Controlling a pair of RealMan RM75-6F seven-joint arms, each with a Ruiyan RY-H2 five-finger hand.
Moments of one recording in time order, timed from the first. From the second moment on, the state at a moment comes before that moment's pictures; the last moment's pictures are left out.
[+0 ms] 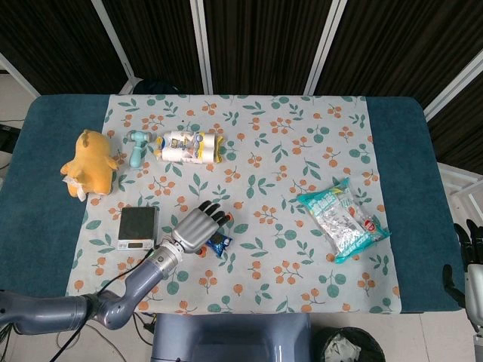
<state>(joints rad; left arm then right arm) -0.87 -1.64 -0.13 -1.54 1.05 0.84 0.72 -0.05 -1.04 0.09 -1.77 -1.49 1.64 -0.18</state>
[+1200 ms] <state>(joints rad) -0.81 -1.53 -0.08 -1.64 0.99 1.07 0.79 -0.05 -1.04 0.09 -1.77 -1.48 1.62 -0.17</state>
